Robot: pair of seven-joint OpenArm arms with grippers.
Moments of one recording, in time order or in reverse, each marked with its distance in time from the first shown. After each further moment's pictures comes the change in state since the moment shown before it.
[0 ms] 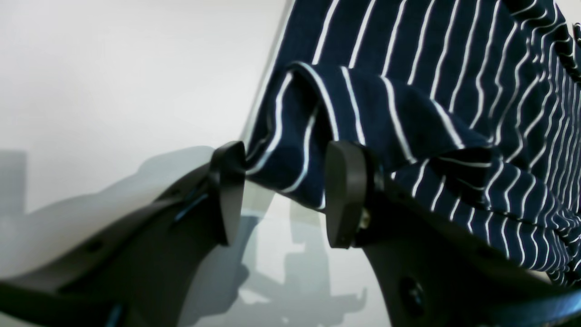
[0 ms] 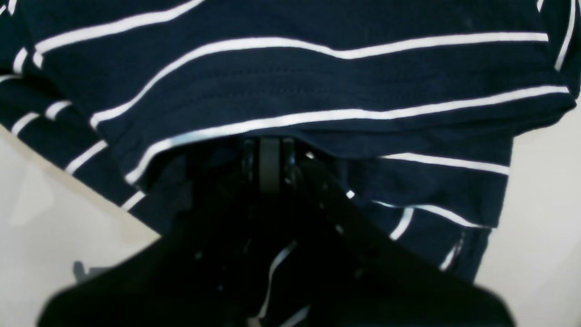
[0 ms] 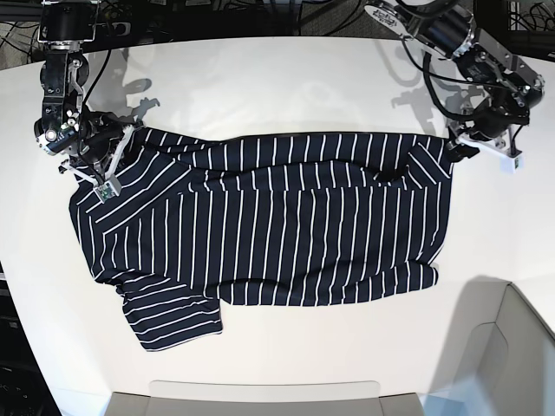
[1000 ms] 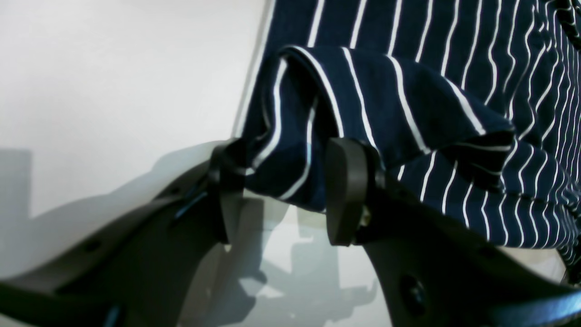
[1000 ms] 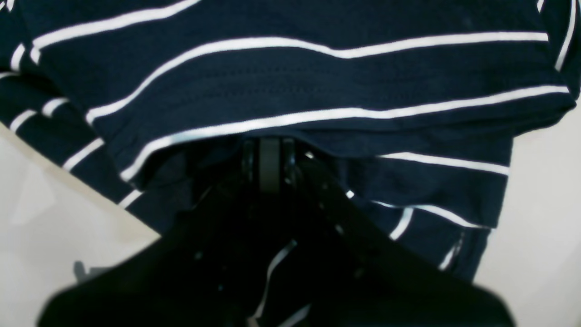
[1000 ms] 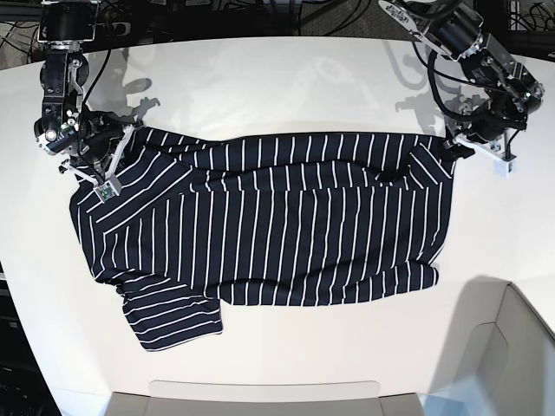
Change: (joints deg) left arm 1.6 -3.5 4.8 -7.1 -1.7 -0.2 -2.9; right arm 0.0 0.1 0.0 0.0 0.2 0.0 0.1
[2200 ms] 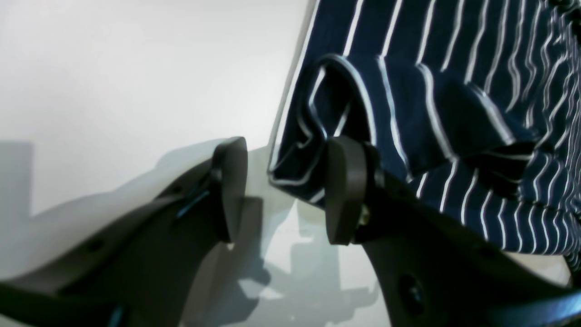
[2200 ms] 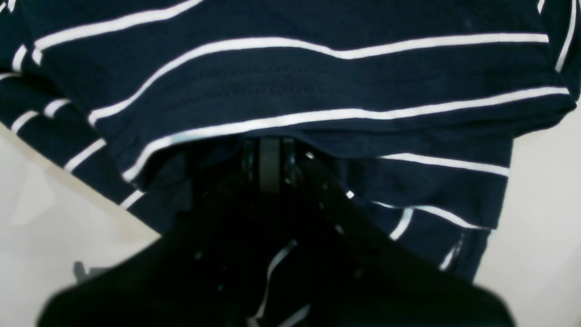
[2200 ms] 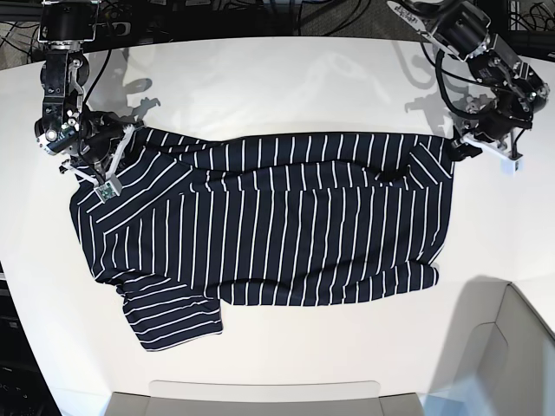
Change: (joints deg) left arm 0.1 -2.7 0.1 -3.8 -0.2 -0.1 -2.0; right arm 0.0 -0.1 0.0 0.0 -0.1 0.0 0.1
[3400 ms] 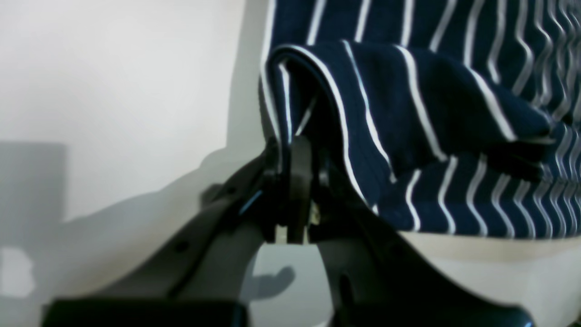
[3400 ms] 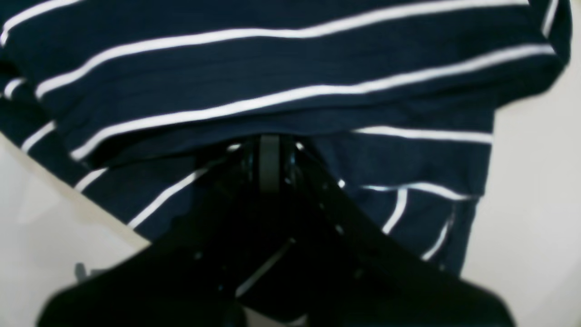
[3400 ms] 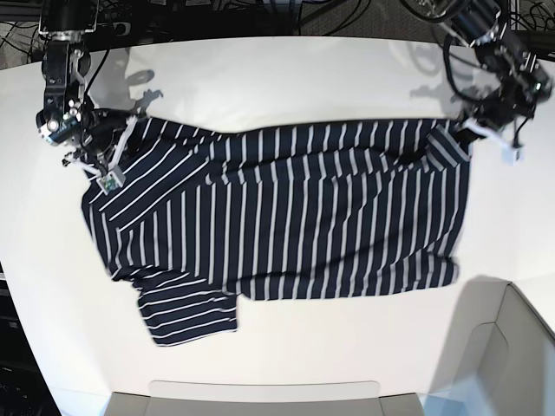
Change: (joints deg) left arm 10.0 -3.9 1.2 3.2 -1.2 -0.1 -0.8; right arm -4.8 0.0 0.1 4.3 0.7 0.0 0.9
